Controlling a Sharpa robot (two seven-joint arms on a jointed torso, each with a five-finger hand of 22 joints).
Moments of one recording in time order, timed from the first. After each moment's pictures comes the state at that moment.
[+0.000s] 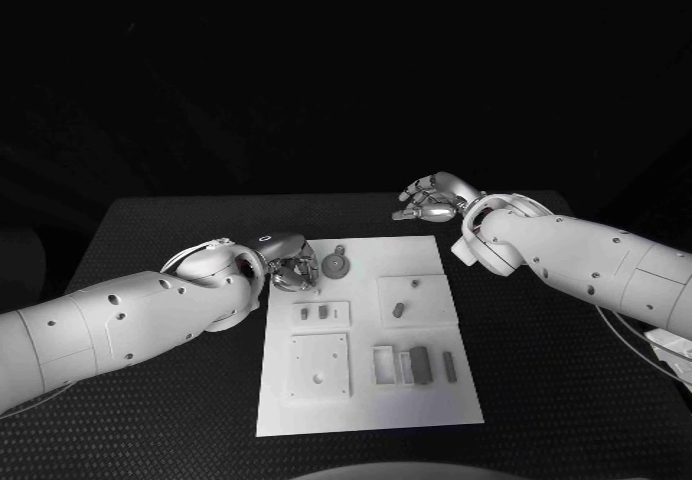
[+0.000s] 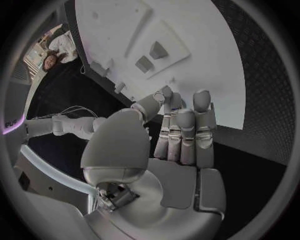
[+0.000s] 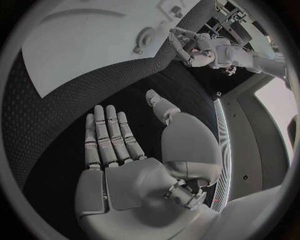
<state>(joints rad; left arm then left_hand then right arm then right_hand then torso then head) 1.21 -0.64 -0.15 1.32 -1.39 -0.23 -0.08 1.21 -0.07 0.63 -0.29 0.05 1.08 0.10 0.26 0.57 1.34 0.03 0.08 0.34 1.18 -0.08 1.32 0.58 0.02 1.29 -0.17 0.43 1.31 1.19 -0.68 0.01 1.14 -0.97 -0.33 0.05 1.02 -0.18 0.53 -0.18 0.05 0.67 0.18 0.30 0.42 0.75 0.19 0.63 0.14 0.71 0.20 0.50 0.52 0.15 0.45 0.21 0.29 1.21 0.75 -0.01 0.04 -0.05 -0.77</state>
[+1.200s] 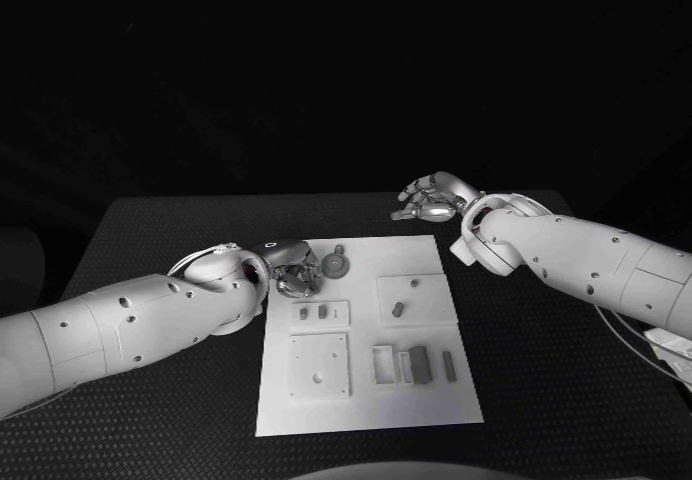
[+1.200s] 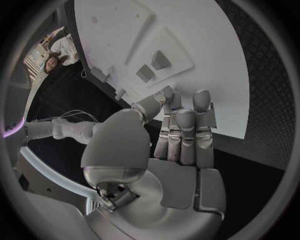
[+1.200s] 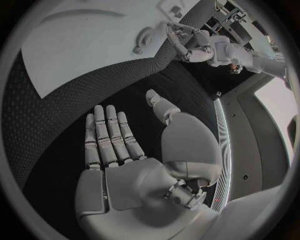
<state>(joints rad) 1.21 -0.62 -0.18 1.30 -1.39 -0.22 -0.08 1.20 -0.07 0.63 -0.29 0.05 1.08 0.10 0.26 0.57 1.35 0.03 0.08 0.34 1.18 -0.08 1.32 0.58 0.02 1.29 -0.17 0.43 1.31 1.19 -0.67 0.01 1.14 -0.97 -0.33 0.05 1.02 -0.18 0.52 -0.18 0.05 0.67 0.18 0.30 0.42 0.75 0.19 0.63 0.14 0.72 0.19 0.50 0.52 0.15 0.45 0.21 0.28 1.21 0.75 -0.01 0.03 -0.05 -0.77</state>
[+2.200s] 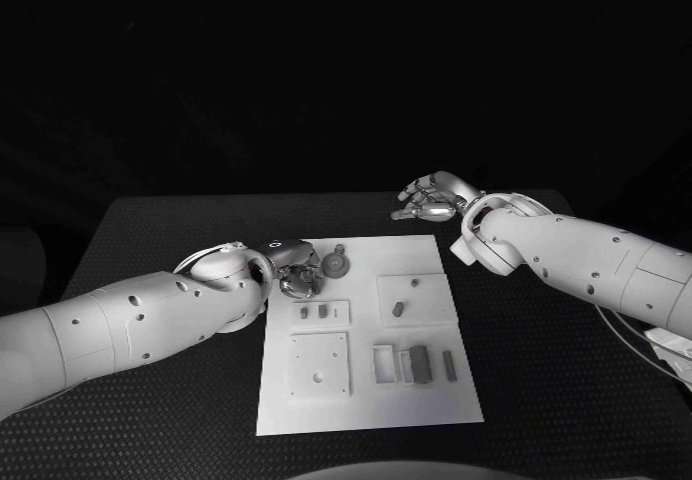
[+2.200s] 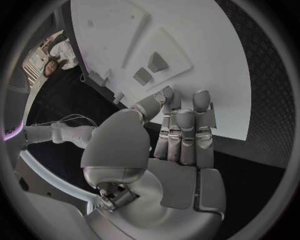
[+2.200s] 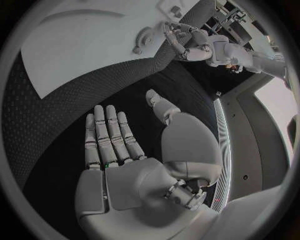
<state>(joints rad) 1.21 -0.59 -0.19 1.27 -1.42 -0.19 -0.09 1.20 -0.07 0.64 -0.29 0.05 1.08 0.10 0.26 0.57 1.35 0.03 0.08 0.35 1.18 -0.08 1.32 0.58 0.02 1.29 -0.17 0.43 1.31 1.19 -0.67 0.01 1.14 -0.97 -0.33 0.05 1.02 -0.18 0.52 -0.18 0.05 0.67 0.18 0.30 0.42 0.75 0.19 0.63 0.14 0.72 0.19 0.50 0.51 0.15 0.45 0.21 0.28 1.21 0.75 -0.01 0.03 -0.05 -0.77</state>
